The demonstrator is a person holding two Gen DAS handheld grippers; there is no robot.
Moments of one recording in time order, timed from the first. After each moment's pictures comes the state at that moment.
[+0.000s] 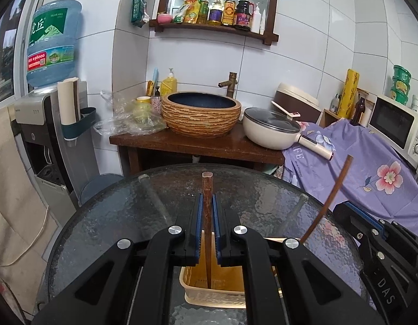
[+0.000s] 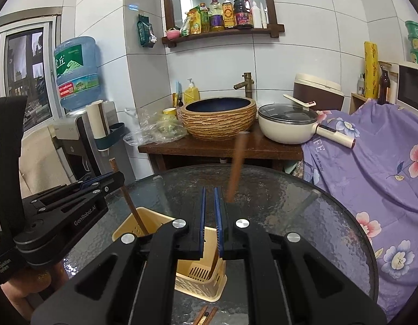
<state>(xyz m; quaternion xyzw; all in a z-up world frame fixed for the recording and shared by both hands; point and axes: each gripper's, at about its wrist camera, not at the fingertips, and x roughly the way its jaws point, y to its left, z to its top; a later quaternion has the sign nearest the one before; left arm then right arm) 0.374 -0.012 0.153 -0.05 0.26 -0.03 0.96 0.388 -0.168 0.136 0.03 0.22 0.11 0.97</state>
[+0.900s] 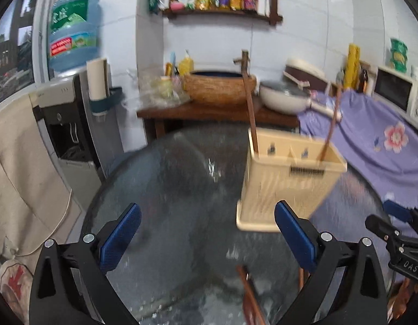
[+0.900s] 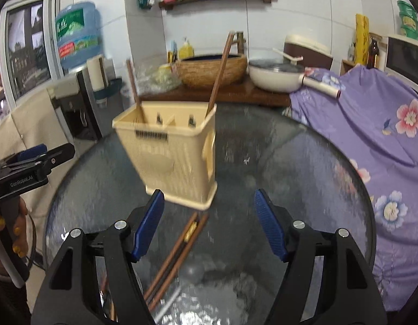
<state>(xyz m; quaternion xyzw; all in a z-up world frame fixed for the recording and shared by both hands) 0.270 0.033 0.081 -0.01 0.30 -0.01 0.95 0.288 -0.188 0.041 0.00 0.31 0.09 0.95</state>
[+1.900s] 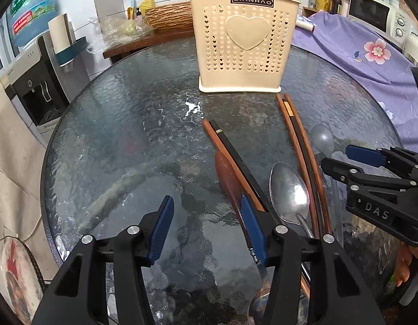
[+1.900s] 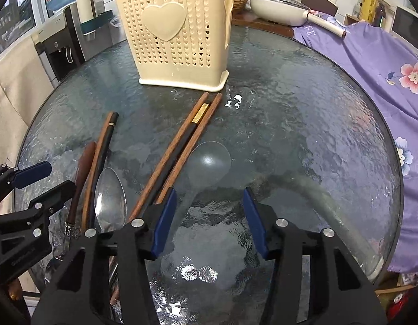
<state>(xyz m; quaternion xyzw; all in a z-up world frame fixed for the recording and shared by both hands) 0.200 -0.002 -0.034 0.05 0.44 -0.06 0.90 0.262 -0.154 -0.066 -0.02 0.44 0.06 0.90</state>
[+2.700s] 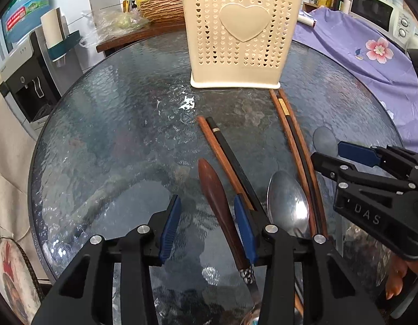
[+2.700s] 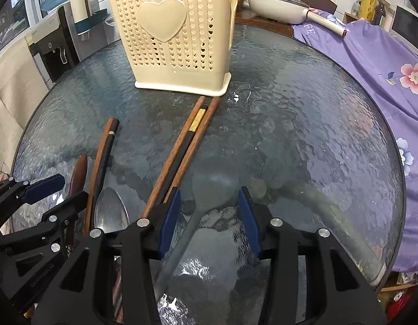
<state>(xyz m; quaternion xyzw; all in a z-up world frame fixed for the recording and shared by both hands) 0.224 -0.011 -0.041 0.05 0.45 -0.07 0.89 0.281 -0.144 -0.065 -0.02 0.45 0.05 0.89</state>
